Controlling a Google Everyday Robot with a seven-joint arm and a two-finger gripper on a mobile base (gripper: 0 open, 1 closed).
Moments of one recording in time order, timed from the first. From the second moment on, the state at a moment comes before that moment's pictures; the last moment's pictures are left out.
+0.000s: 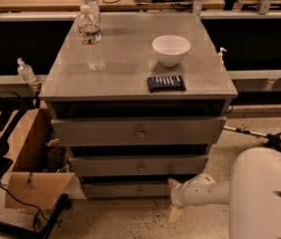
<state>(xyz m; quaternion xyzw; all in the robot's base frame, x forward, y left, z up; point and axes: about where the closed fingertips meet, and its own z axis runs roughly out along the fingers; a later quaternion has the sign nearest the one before) 0.547 -0.146 0.241 -0.67 0.72 0.03 0.21</state>
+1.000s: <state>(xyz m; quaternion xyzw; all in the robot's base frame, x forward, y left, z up) 0.619 -0.143 0.199 -0.69 0.71 0.01 0.14</state>
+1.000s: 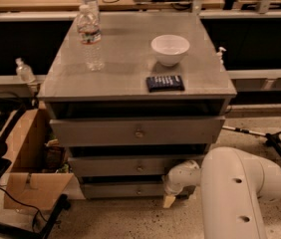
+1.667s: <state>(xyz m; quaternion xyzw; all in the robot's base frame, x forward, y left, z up) 0.611 -0.144 0.199 -0.69 0.71 0.01 0.14</state>
